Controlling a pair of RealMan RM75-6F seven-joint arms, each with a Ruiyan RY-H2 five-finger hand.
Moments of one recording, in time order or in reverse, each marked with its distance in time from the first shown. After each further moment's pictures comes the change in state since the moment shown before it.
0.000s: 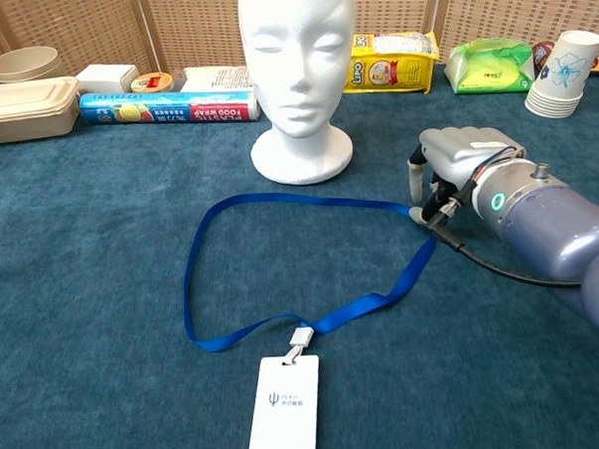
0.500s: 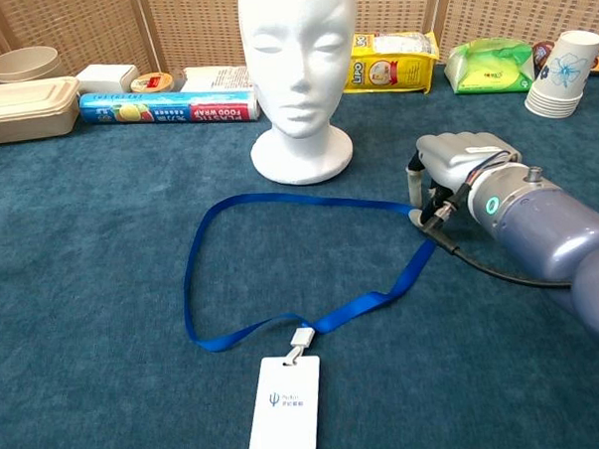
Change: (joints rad) left arm -0.001 -0.006 0.005 0.009 -0.004 -0.004 -0.011; right arm 0.019 -0.007 -0.005 0.013 0.031 -0.004 -0.022
